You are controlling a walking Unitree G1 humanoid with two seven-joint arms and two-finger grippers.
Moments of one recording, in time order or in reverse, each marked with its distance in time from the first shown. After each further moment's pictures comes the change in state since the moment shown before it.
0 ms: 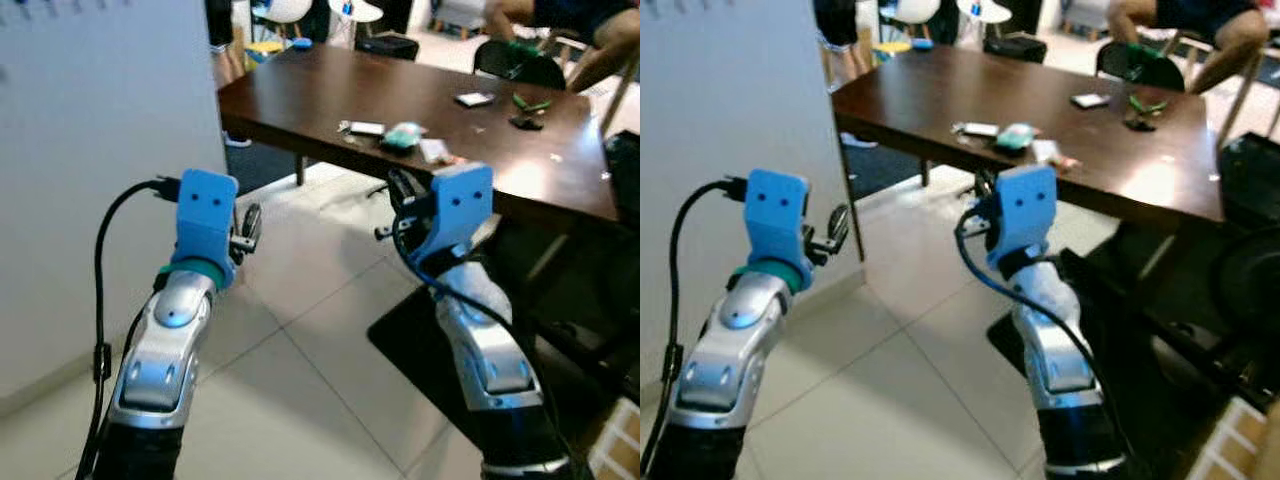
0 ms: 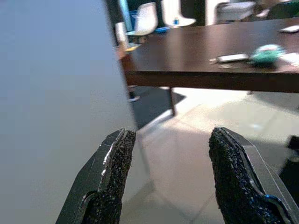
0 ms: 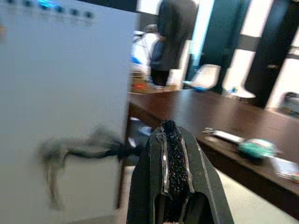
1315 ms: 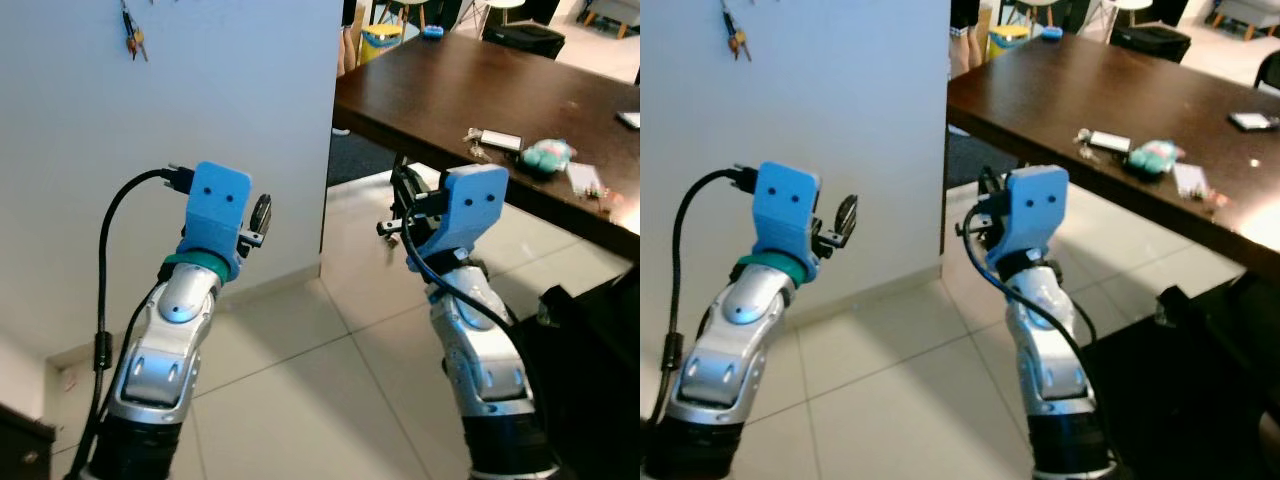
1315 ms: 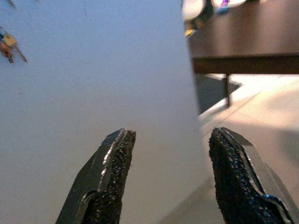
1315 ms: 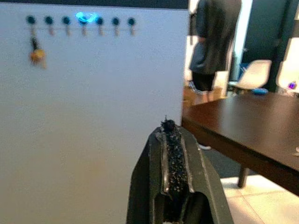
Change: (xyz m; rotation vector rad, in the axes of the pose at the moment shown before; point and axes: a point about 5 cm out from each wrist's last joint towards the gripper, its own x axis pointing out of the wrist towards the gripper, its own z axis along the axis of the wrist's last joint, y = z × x) left arm 0.001 0.006 0.006 0.077 -0.049 -0.011; right arm 0.001 0.012 0.007 0.092 -0.059 -0.027
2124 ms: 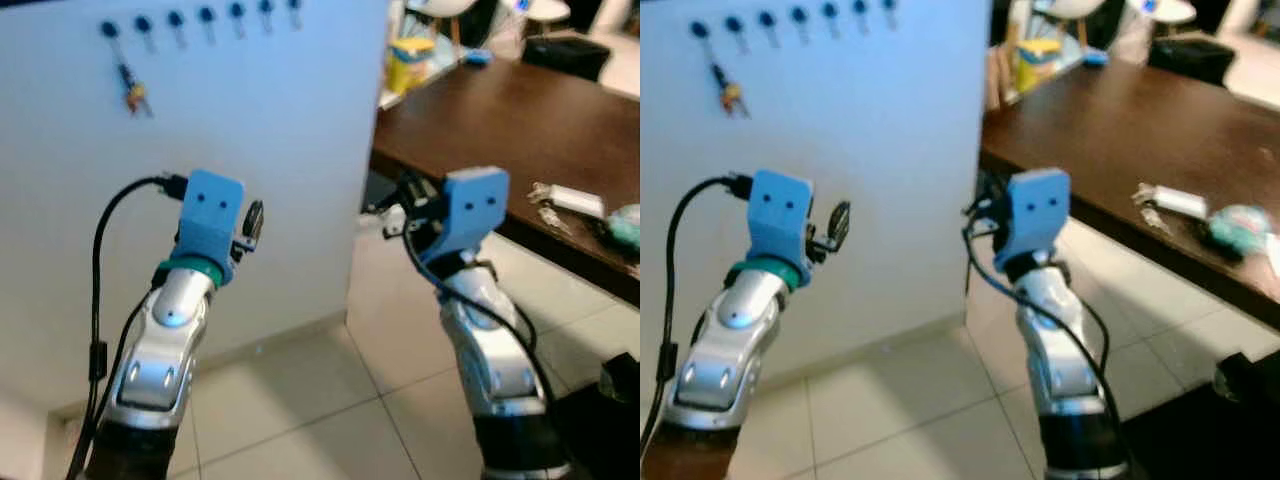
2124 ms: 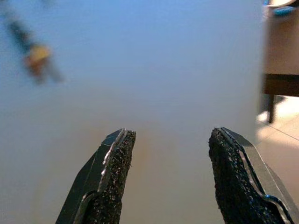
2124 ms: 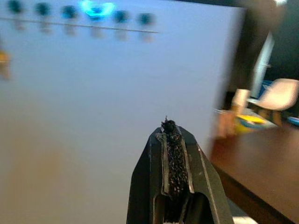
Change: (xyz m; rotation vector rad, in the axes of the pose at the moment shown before) left arm -0.003 -0.010 -0.002 -0.009 0.003 -0.023; right arm -0.006 -0.021 -0.003 -0.074 0.021 -0.041
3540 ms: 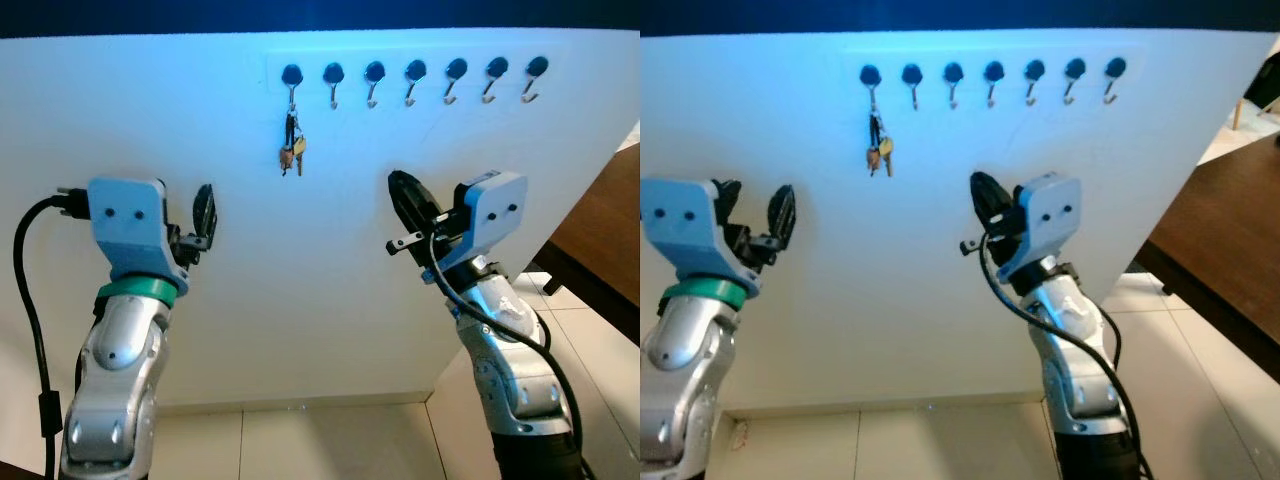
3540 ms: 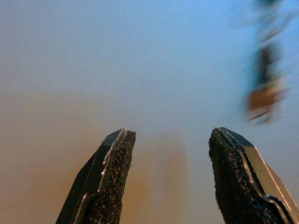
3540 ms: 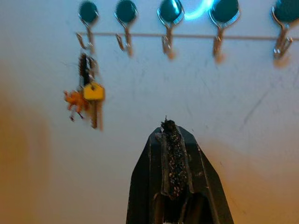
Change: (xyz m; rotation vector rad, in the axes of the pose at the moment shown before) left arm -0.040 0.021 0.034 -0.101 -0.203 0.098; right arm -0.009 -0.002 0.017 0.070 -0.042 0.179
